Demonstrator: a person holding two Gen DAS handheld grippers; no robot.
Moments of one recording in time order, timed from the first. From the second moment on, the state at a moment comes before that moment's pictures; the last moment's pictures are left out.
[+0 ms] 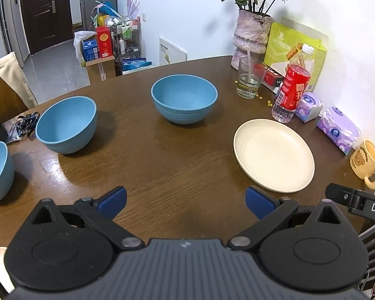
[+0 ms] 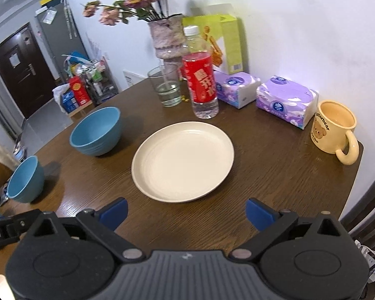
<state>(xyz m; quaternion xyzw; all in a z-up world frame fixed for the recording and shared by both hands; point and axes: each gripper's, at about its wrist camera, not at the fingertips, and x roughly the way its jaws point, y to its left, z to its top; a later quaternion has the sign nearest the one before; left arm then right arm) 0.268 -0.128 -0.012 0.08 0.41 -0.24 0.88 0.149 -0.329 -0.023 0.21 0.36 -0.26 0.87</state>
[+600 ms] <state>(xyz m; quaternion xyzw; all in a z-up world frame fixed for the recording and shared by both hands) 0.313 -0.190 -0.040 0.09 0.45 -0.21 0.86 0.187 -0.386 -0.044 0.24 0.39 -0.27 0.85</state>
